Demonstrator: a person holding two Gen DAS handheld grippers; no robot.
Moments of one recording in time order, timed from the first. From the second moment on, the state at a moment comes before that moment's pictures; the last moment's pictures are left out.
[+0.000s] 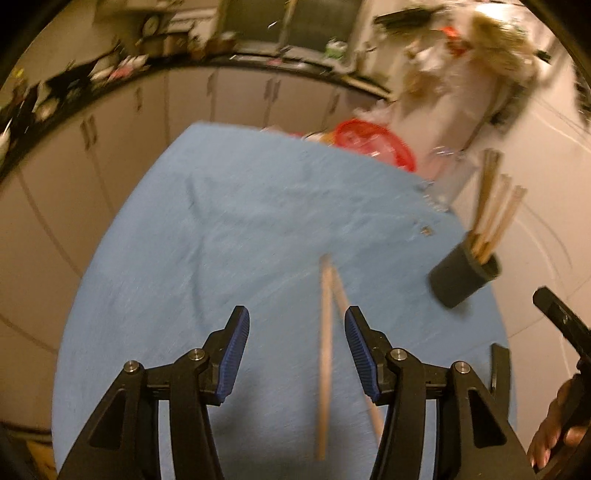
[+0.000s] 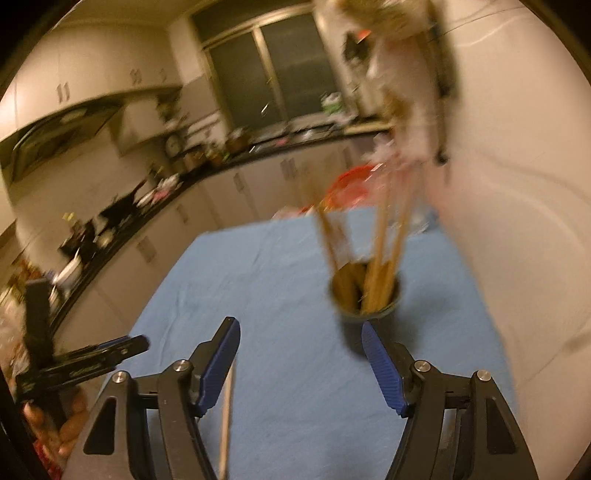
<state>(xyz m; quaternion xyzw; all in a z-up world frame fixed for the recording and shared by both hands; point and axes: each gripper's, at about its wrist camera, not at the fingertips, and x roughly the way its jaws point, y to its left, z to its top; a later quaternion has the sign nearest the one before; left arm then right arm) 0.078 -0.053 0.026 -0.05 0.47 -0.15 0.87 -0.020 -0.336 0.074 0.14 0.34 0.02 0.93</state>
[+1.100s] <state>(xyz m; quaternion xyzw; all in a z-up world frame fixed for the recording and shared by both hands) 0.127 -0.087 -0.019 -0.01 0.54 -0.19 0.82 0.085 -0.280 -0.031 0.09 0.47 -0.01 0.88</state>
